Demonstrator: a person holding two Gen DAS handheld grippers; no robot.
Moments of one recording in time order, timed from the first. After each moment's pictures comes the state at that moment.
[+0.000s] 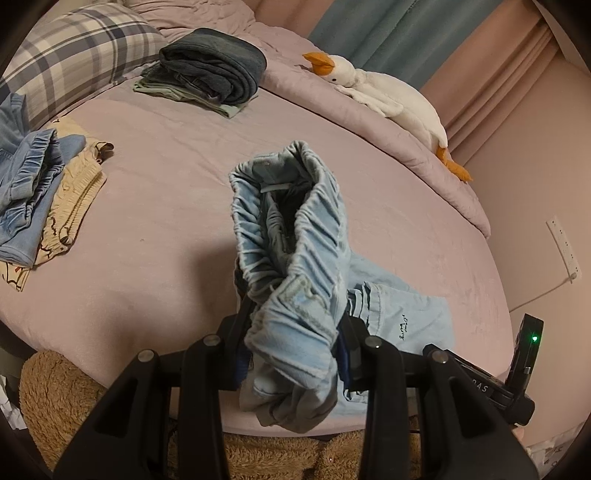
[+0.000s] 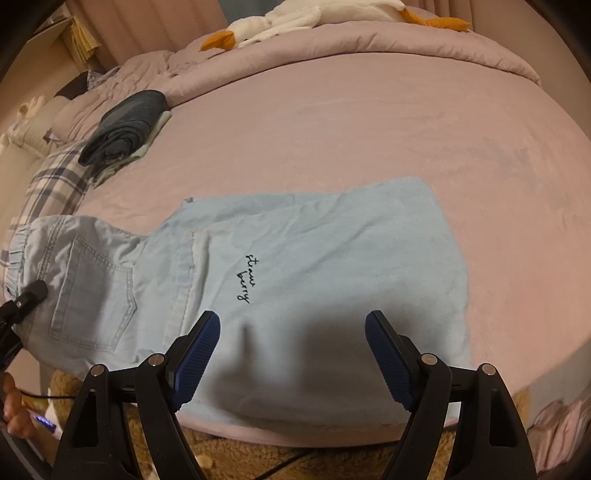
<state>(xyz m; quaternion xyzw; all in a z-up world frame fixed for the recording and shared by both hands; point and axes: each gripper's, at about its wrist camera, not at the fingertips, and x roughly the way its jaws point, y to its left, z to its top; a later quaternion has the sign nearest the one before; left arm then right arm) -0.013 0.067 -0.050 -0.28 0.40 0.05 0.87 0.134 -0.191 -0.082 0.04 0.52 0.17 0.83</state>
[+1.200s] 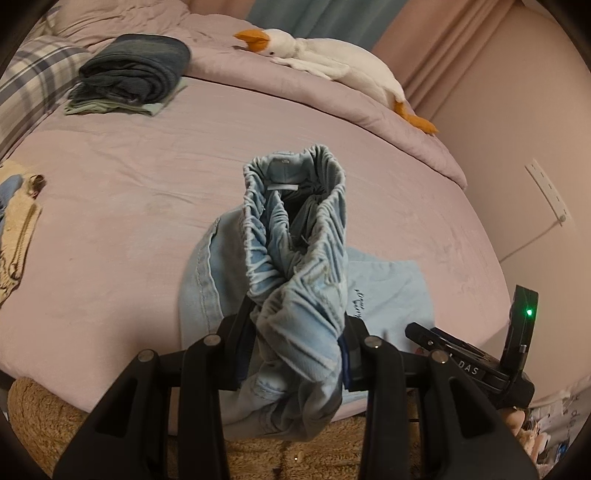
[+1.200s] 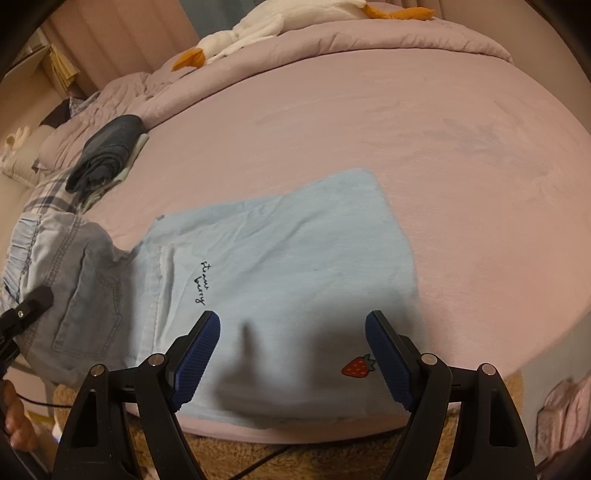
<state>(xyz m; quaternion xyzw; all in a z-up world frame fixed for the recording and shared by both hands) 0.027 0.010 -0.047 -0.21 0.43 -0.04 0.88 0.136 -0.225 -0.086 0.08 0.51 0.14 0.84</state>
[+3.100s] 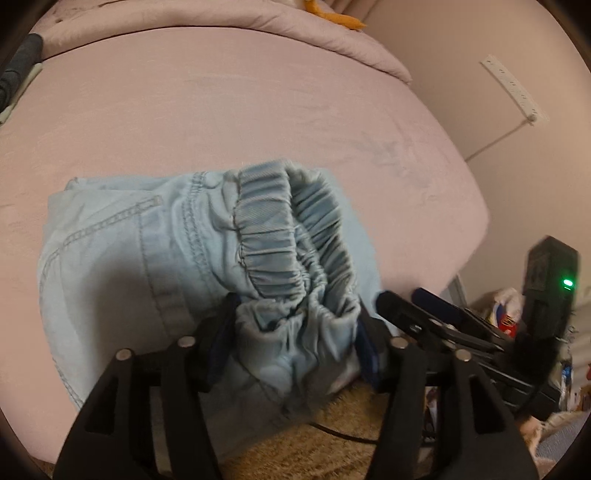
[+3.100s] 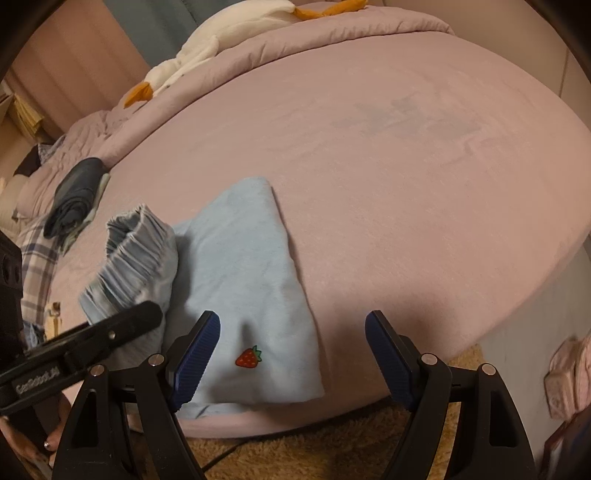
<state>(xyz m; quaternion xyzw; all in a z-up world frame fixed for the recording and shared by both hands) 0.108 -0.122 -0.093 -0.13 0.53 -0.20 0.81 0.121 -0.283 -0.088 0.14 0.51 0.08 0.85</state>
